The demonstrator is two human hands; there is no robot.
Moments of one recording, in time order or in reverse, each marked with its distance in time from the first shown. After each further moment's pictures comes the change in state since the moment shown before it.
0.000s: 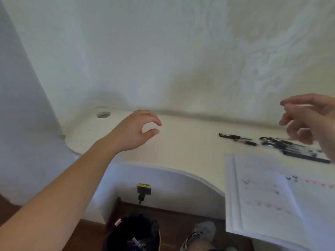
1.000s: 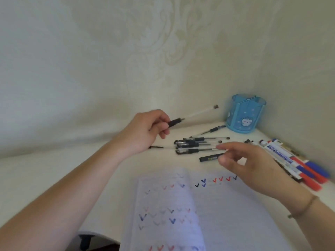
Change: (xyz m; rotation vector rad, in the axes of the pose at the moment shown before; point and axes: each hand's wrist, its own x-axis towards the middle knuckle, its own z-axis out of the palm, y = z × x) left_hand 0.180 0.202 0.139 -0.344 -0.168 0.155; right_hand -0.029 0.140 -0.108 -0.414 -0.035 0.110
